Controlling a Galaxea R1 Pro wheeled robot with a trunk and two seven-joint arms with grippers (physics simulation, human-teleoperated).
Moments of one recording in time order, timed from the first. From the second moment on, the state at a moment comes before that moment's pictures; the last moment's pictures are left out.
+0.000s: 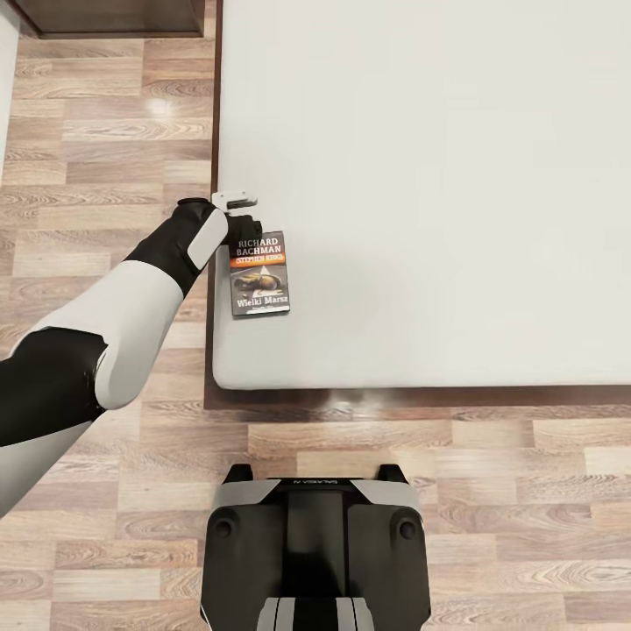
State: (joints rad) left arm -1.68 -0.09 -0.14 -0.40 0.33 0.56 0.23; right arm 0.28 -0.04 0.00 0.04 -0.03 0.24 -0.20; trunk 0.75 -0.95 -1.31
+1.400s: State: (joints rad) left arm -1.68 -0.09 -0.14 -0.40 0.32 0.56 0.23; right arm 0.28 -0.04 0.00 0.03 -0.03 0.24 -0.20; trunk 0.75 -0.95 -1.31
